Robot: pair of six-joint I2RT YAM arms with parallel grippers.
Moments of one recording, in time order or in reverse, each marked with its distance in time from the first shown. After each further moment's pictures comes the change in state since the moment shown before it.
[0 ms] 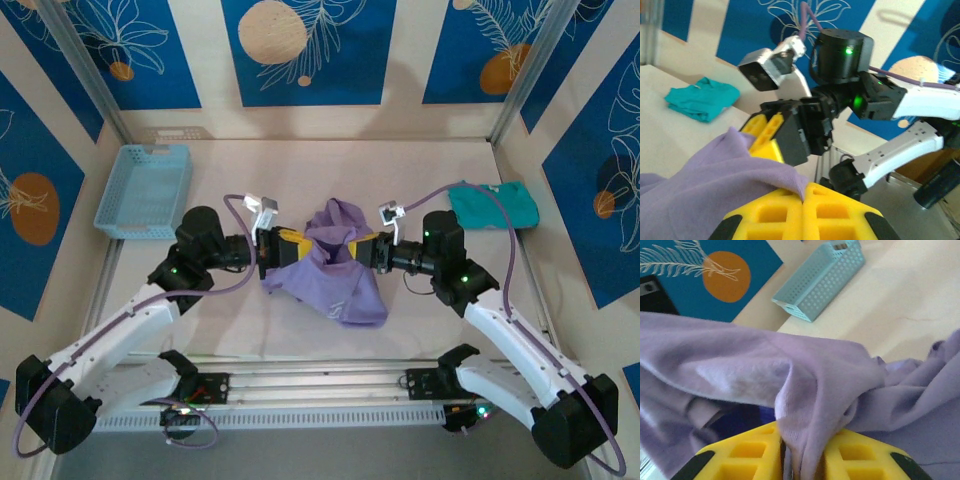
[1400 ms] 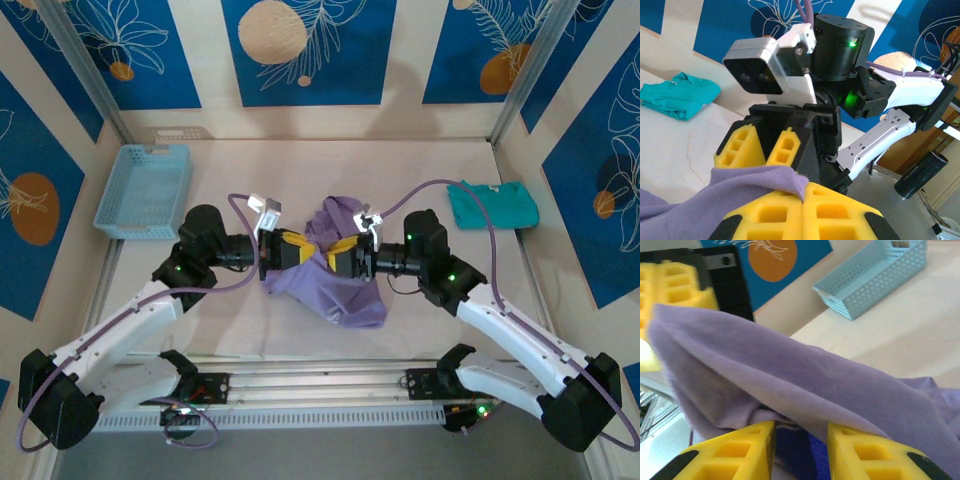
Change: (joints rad) left arm 0.003 0.027 -0.002 0.042 0.071 -0.030; right arm 0.175 0.058 0.045 0.104 -0.032 -0.079
